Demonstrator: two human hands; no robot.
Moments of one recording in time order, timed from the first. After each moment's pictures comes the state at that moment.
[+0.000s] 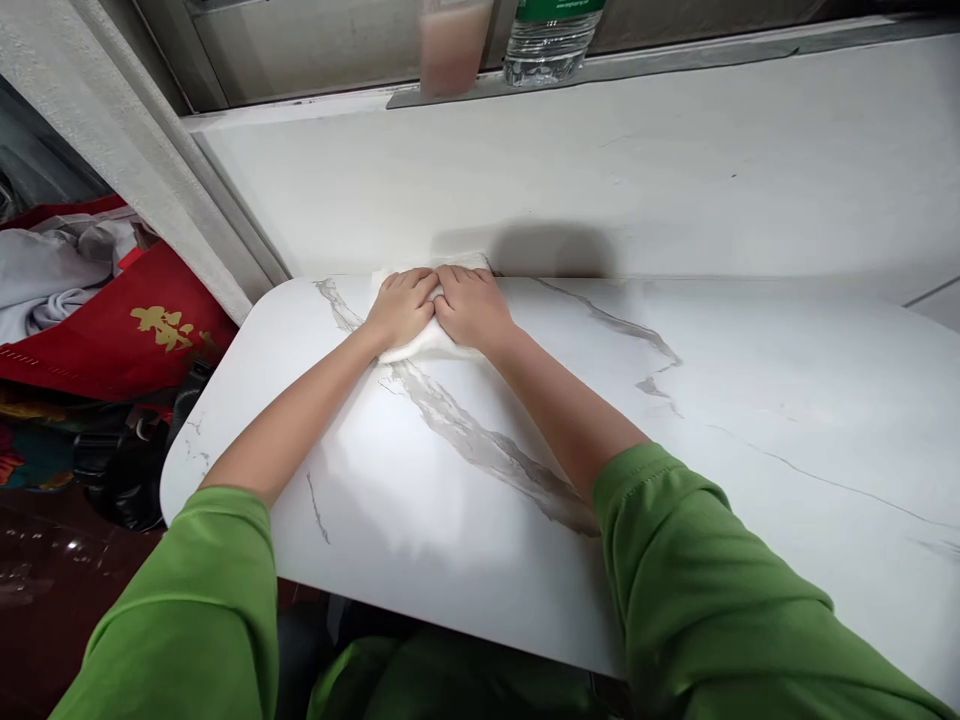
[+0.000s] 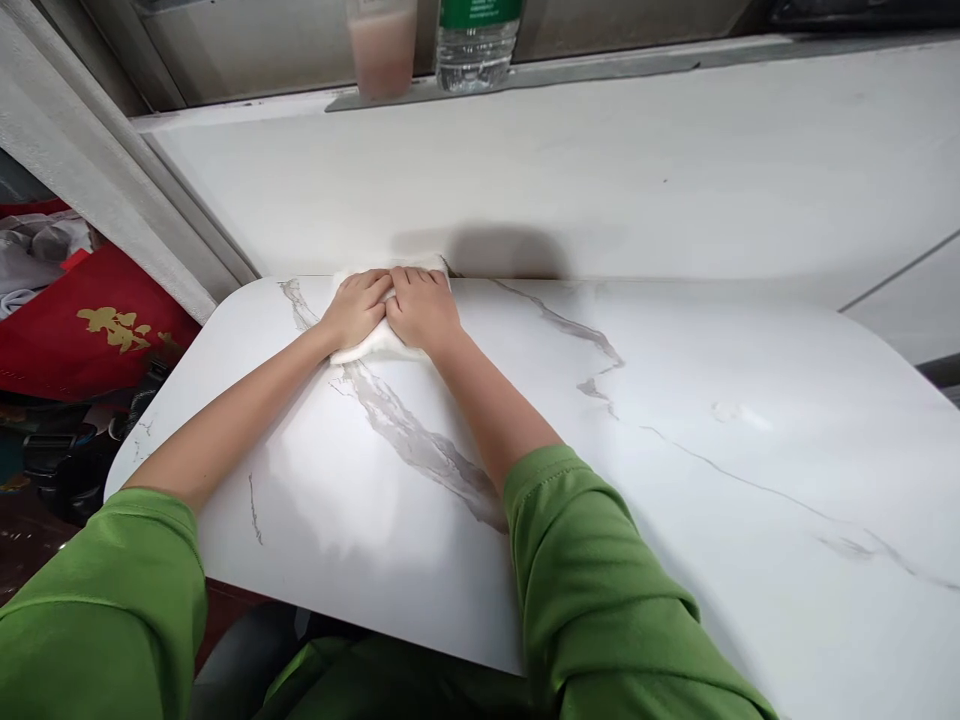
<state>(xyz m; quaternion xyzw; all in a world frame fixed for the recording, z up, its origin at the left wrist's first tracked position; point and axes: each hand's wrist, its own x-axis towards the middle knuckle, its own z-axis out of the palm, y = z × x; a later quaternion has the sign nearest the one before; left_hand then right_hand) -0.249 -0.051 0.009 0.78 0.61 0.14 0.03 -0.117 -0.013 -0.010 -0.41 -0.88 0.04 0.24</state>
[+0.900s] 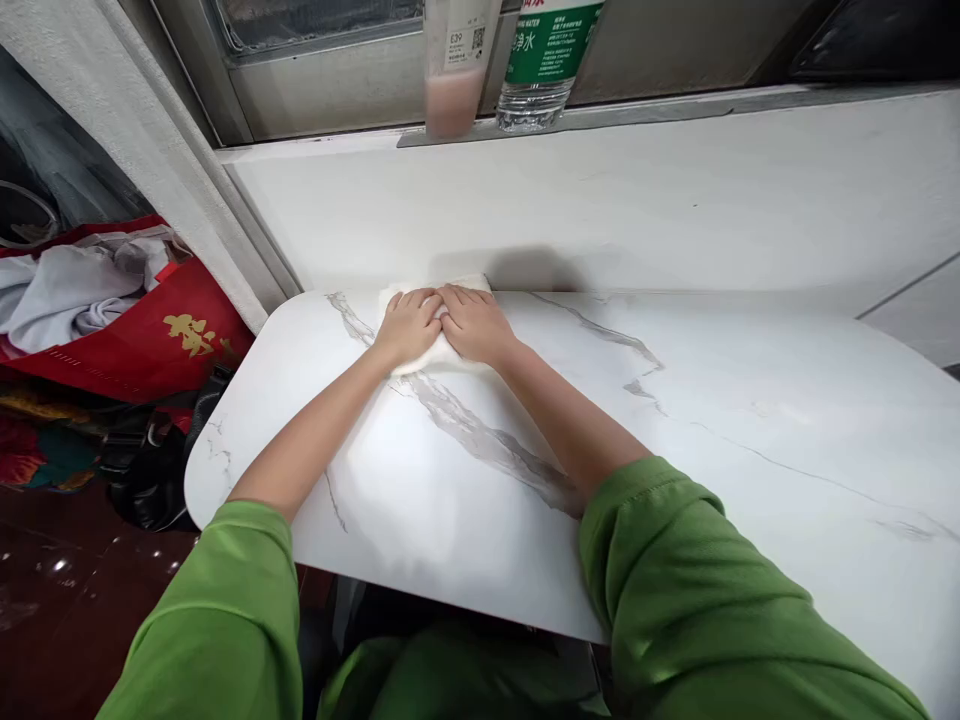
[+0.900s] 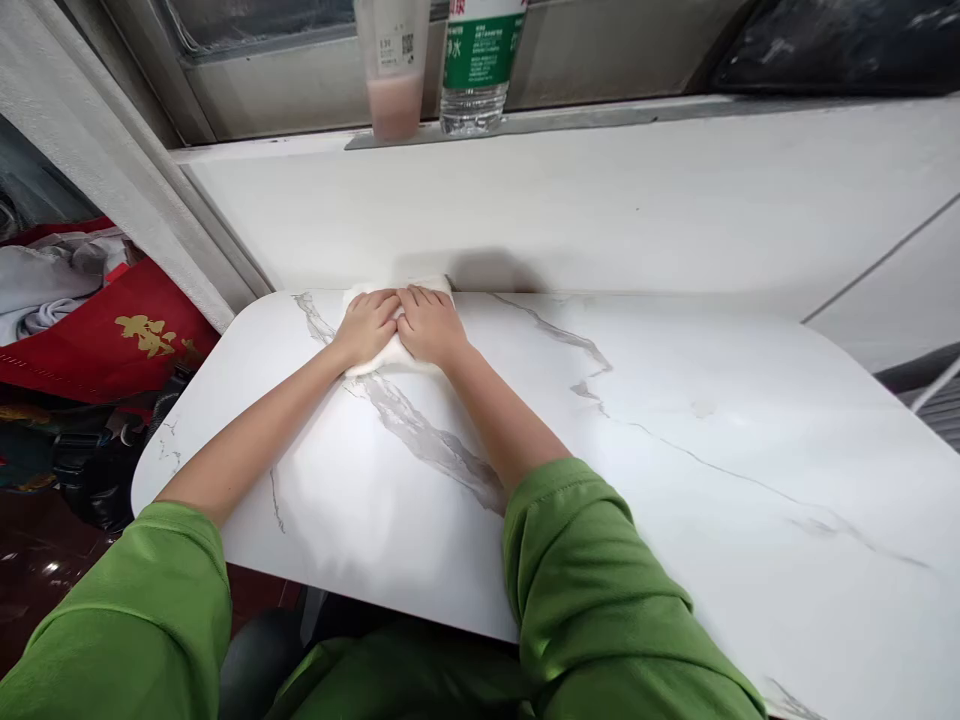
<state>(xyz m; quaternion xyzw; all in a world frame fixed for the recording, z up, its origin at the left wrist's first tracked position) -0.243 -0.069 0.007 0.76 0.63 0.14 0.01 -0.109 -0.026 -0.007 -0.38 -0.90 0.06 0.20</state>
